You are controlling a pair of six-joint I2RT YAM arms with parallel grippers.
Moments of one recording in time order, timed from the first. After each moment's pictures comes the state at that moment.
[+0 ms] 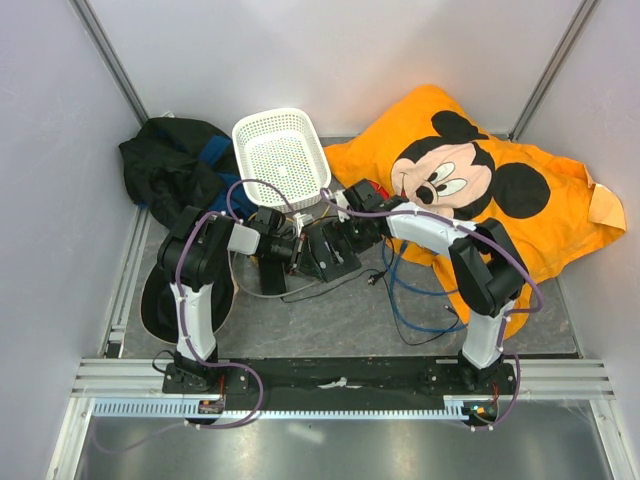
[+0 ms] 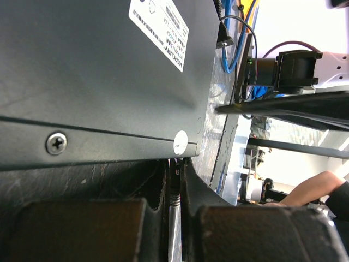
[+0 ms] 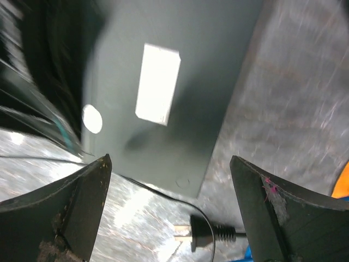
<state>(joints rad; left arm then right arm) -0.34 2.06 0.94 0.03 1.16 -0.27 0.62 1.87 1.28 -0.51 -0.21 0.08</state>
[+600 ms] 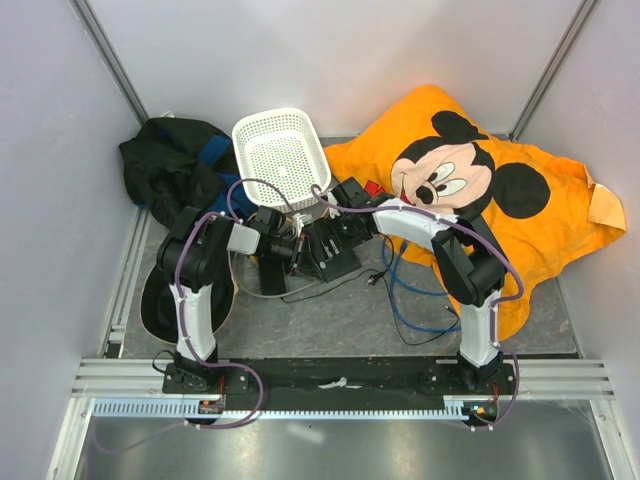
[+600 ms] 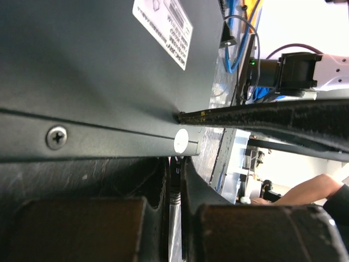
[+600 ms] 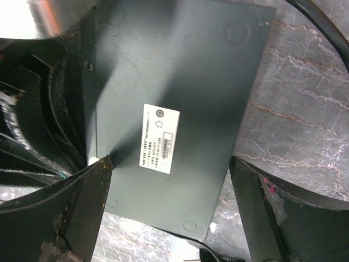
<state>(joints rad) -0.34 2.05 0.94 0.01 1.15 -0.28 0.64 2.00 1.41 -0.50 -0.17 0.15</state>
